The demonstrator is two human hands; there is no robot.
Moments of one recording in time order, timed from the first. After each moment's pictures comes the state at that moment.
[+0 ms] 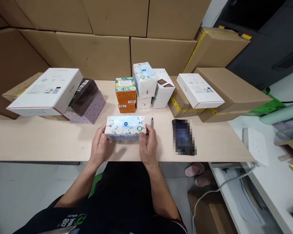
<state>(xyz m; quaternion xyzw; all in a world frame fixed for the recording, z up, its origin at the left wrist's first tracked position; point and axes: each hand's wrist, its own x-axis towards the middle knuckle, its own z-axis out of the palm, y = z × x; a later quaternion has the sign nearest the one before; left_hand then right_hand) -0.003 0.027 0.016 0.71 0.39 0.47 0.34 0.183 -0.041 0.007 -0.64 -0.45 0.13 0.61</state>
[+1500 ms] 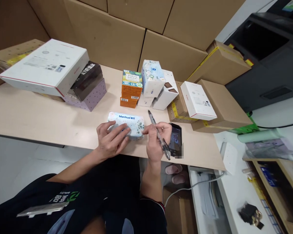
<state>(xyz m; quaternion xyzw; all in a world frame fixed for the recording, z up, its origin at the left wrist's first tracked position) 0.038 0.005 0.025 0.81 0.28 0.50 -0.11 0.200 -0.043 0.078 -0.52 -0.45 0.14 0.71</state>
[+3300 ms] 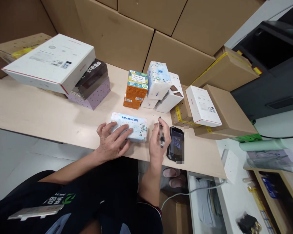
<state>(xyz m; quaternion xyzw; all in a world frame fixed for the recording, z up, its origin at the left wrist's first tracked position) 0.038 -0.001 0.015 0.82 0.34 0.45 -0.10 0.224 -0.030 0.046 -0.69 -0.47 0.01 0.54</state>
